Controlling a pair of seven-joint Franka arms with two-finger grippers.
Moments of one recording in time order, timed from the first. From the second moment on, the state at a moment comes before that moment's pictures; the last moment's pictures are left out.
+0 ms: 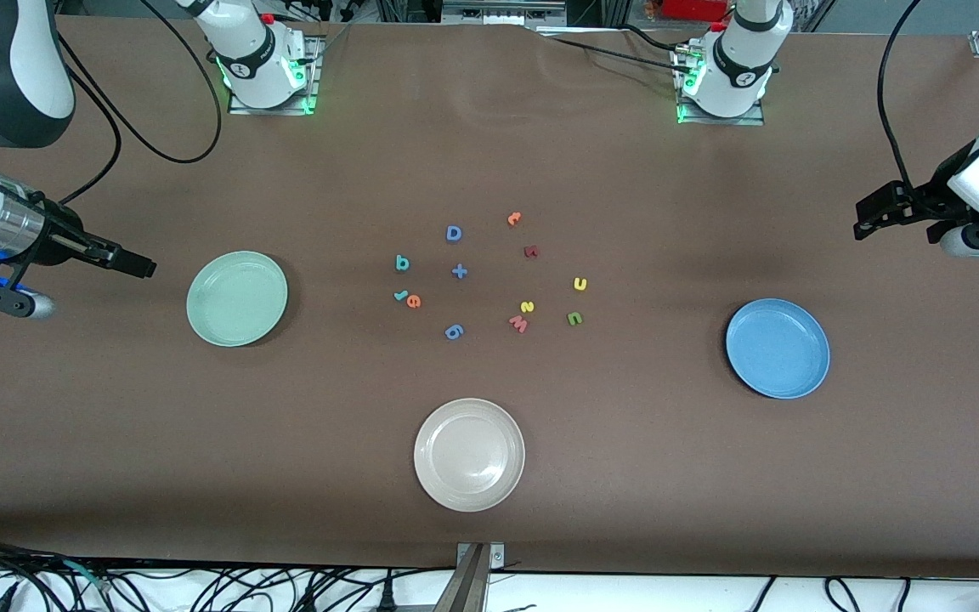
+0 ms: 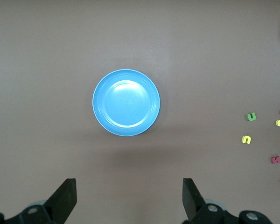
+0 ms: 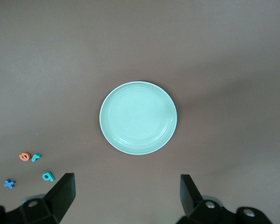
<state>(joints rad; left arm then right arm) 0.09 0.02 -0.10 -1.65 0.00 1.65 0.02 -0.14 0.20 0.19 -1.58 -0.01 1.63 0.39</state>
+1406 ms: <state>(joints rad) 0.08 0.03 -0.13 -1.66 0.00 1.65 0.01 -0.08 0.25 0.20 -1.59 -0.01 1.59 0.41</state>
